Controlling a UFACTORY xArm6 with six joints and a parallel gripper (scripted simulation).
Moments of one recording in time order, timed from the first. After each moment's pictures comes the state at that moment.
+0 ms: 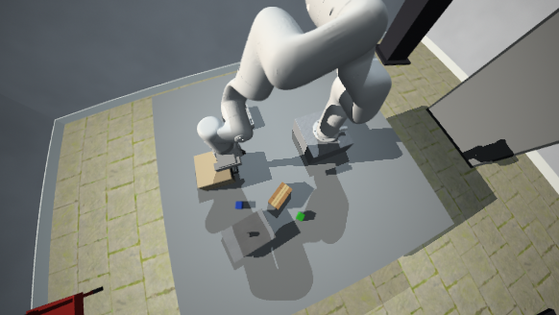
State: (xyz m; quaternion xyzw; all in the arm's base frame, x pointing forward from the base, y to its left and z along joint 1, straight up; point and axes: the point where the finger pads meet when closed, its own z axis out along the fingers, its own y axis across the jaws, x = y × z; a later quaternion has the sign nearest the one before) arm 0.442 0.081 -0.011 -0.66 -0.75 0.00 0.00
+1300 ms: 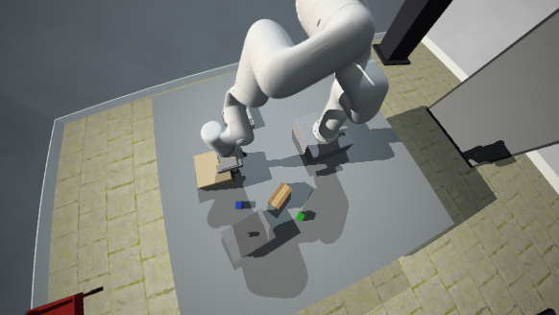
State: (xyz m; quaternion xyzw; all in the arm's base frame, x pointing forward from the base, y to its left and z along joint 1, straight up) arm 0.441 0.081 -0.034 -0.66 -0.75 0.00 0.00
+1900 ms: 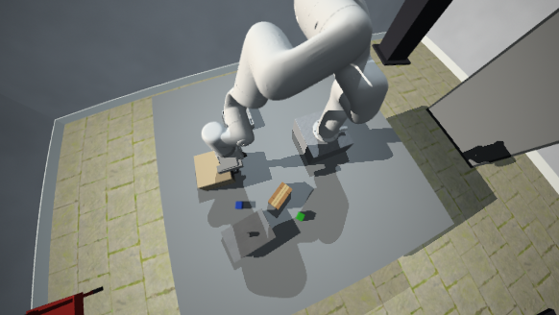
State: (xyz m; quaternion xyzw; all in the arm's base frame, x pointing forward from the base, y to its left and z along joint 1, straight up) arm 0.442 0.081 -0.039 -0.66 -0.75 0.00 0.00
